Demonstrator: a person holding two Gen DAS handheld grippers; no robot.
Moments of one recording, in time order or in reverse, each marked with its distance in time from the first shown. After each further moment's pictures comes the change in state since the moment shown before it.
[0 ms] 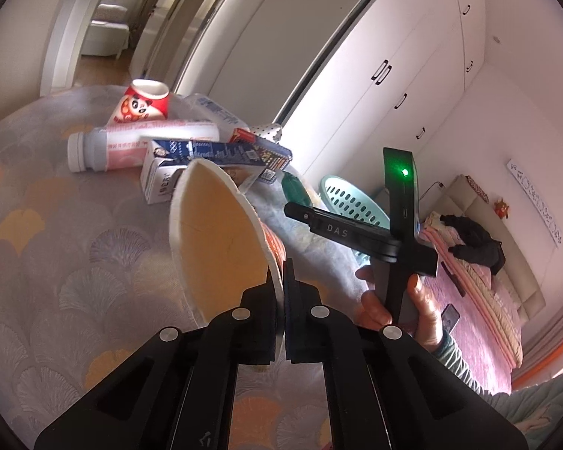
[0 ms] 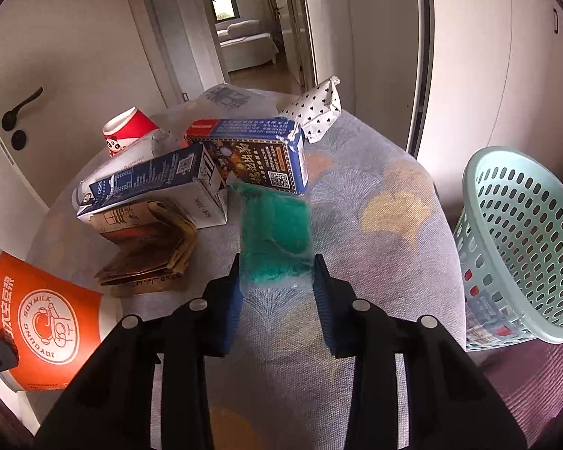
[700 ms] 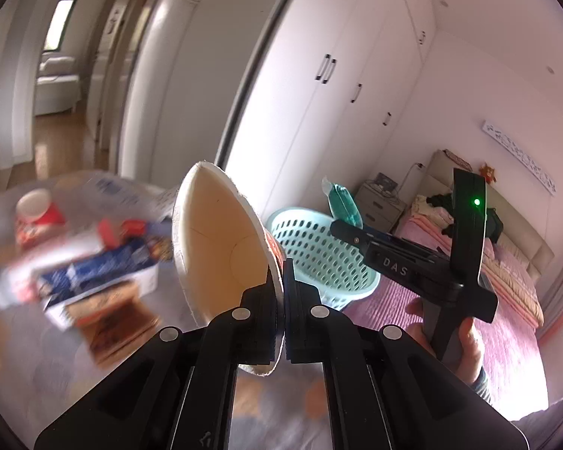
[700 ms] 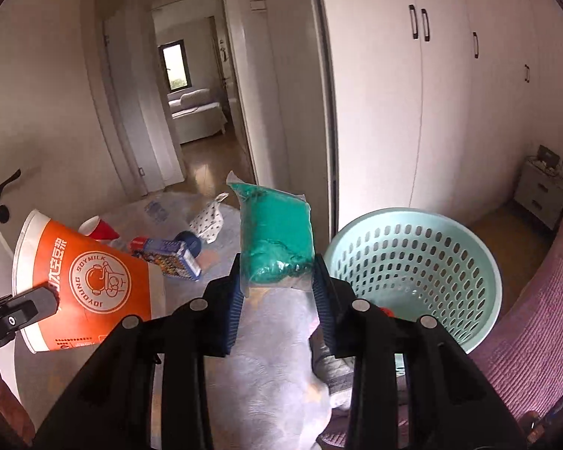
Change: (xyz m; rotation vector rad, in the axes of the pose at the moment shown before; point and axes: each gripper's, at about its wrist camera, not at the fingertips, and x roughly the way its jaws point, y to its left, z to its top) left arm 0.071 -0.103 0.070 0.241 -0.040 -0.056; right arm -0.119 -0.101 0.022 0.139 -0.267 -0.183
